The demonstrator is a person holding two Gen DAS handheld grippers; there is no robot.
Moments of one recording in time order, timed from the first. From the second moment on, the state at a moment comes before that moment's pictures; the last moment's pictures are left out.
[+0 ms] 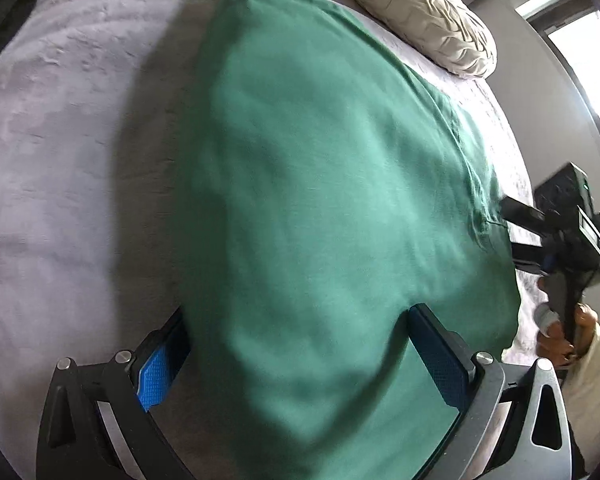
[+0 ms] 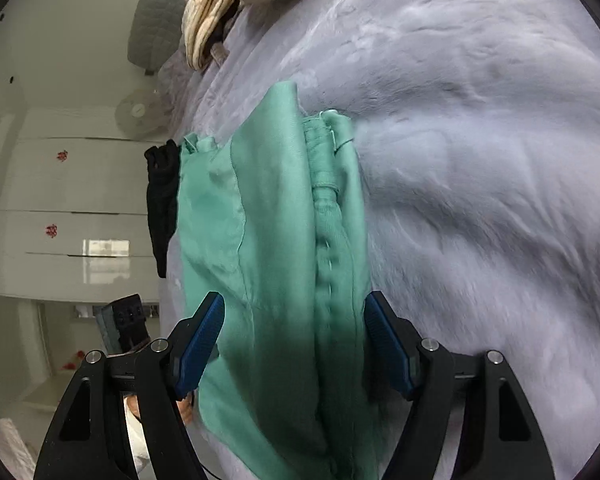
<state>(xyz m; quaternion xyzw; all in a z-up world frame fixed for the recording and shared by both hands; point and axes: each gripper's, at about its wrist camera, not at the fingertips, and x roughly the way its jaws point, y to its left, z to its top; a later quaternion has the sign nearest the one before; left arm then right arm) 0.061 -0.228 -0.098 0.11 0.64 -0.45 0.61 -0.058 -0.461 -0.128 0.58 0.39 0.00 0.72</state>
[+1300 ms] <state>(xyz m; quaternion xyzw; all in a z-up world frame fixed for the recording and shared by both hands) 0.064 0.028 -0.059 0.14 0.65 -0.43 0.61 -0.020 -0.209 -0.104 0.67 0.33 0.05 0.66</state>
